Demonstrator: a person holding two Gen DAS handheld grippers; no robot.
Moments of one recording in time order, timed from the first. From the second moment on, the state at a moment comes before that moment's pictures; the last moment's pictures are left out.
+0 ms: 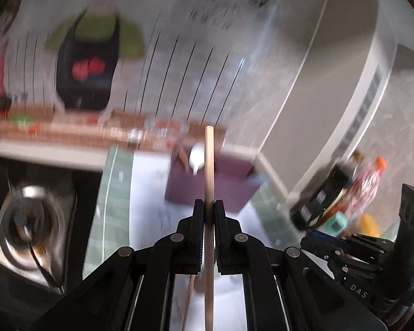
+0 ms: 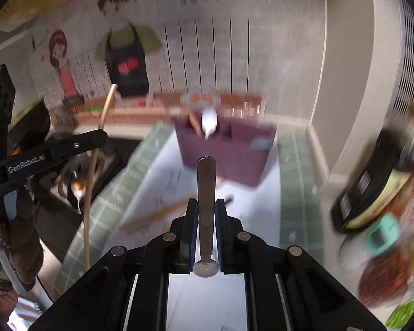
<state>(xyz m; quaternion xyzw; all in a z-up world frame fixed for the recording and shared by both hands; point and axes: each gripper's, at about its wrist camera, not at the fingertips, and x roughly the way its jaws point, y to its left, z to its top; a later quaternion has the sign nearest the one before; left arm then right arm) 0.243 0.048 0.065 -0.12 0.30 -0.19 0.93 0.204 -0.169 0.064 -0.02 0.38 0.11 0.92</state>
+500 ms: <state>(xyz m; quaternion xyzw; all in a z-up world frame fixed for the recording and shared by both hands) 0.263 0.008 0.230 -0.04 0.07 -0.16 0.98 0.234 -0.162 0.244 -0.08 0.20 0.08 0.97</state>
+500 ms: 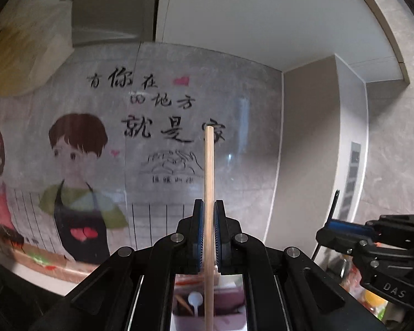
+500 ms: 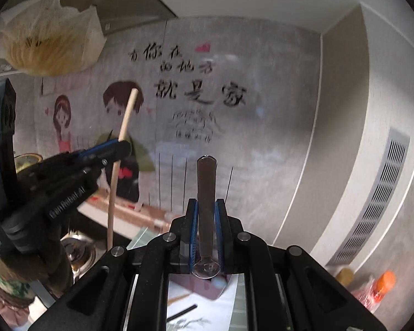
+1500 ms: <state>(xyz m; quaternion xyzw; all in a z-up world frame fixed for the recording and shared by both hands) 0.430 -0.014 0.116 -0.09 0.17 -0.19 0.96 0.388 -0.201 0.127 -0.02 0.32 0.09 0.94</state>
